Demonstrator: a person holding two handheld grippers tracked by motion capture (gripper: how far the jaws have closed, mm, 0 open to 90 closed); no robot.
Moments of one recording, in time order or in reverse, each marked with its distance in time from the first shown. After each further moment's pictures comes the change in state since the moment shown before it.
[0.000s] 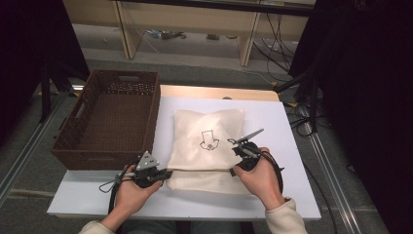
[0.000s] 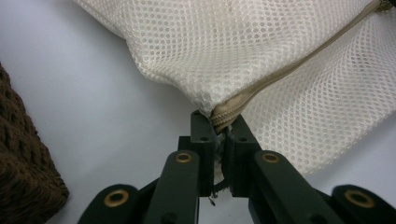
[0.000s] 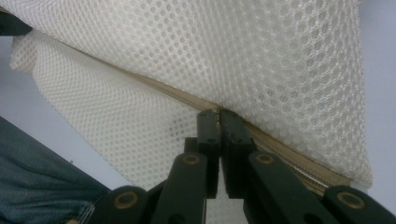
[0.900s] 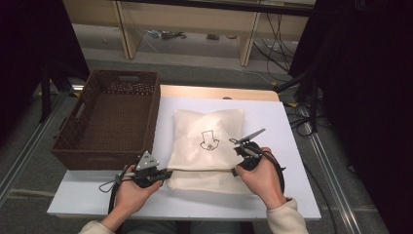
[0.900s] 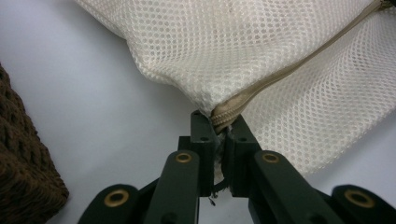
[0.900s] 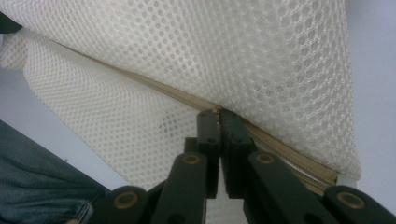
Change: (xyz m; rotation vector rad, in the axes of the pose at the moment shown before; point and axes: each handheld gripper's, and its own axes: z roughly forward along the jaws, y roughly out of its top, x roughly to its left) left arm 0.000 0.000 0.000 0.001 -0.003 -0.005; right arm -0.003 -0.001 -0.002 0.021 -0.008 0.025
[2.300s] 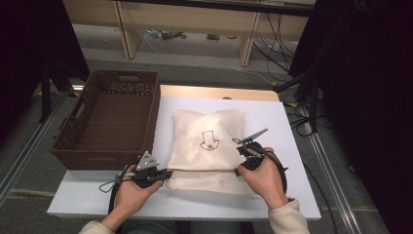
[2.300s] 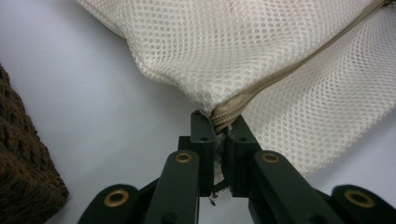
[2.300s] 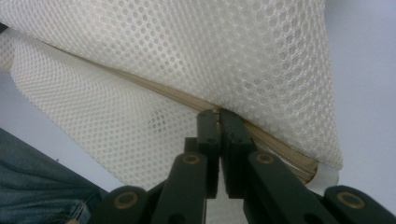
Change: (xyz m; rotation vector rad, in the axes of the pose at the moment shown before) left arm 0.000 0.000 0.000 0.000 0.000 0.004; right arm -0.009 -0.002 -0.001 -0.001 -0.012 -0.016
